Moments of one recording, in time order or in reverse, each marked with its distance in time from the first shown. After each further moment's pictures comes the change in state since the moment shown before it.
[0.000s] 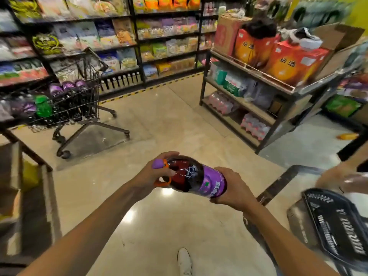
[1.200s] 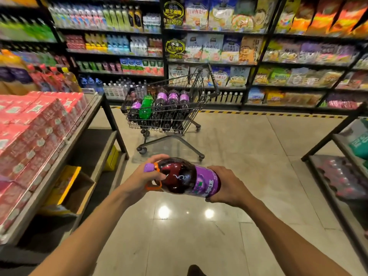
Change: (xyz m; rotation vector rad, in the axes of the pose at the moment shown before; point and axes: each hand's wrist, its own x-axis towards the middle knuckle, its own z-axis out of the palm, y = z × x) left_hand 0.103 0.119 -0.413 -0.230 0.644 0.070; right_hand 0.545 -0.283 0.135 -0.053 -0.408 -0.618
